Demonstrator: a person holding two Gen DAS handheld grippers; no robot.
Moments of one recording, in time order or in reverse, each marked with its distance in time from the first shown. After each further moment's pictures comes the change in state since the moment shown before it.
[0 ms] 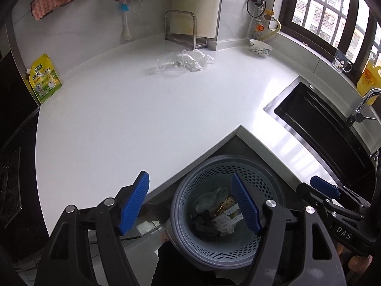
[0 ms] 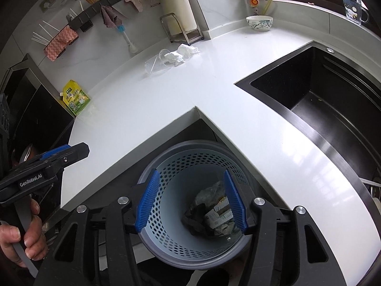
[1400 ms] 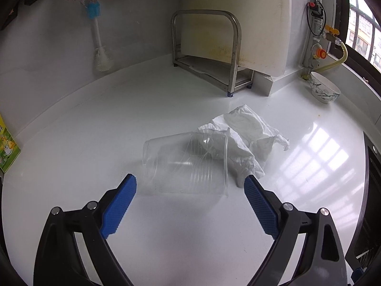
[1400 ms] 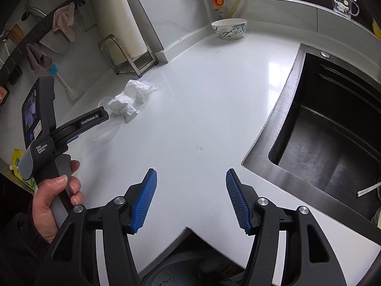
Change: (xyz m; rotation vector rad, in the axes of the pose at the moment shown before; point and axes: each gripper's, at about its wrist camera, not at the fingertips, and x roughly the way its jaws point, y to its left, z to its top) left arm 0.259 0.038 0.225 -0.022 -0.102 0.094; right arm 0.146 -0.013 0.142 0.257 -0.079 -0.231
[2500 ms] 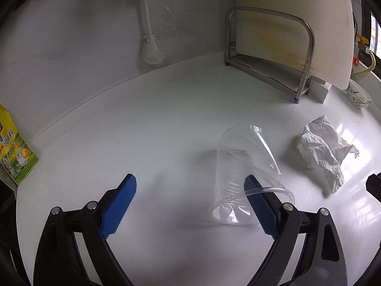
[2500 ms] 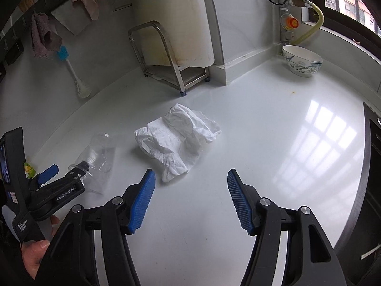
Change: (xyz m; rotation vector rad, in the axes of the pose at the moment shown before) left arm 0.024 0.109 0.020 0.013 0.004 0.088; right arm 0.106 0.112 0.099 -0.235 -0.020 0.044
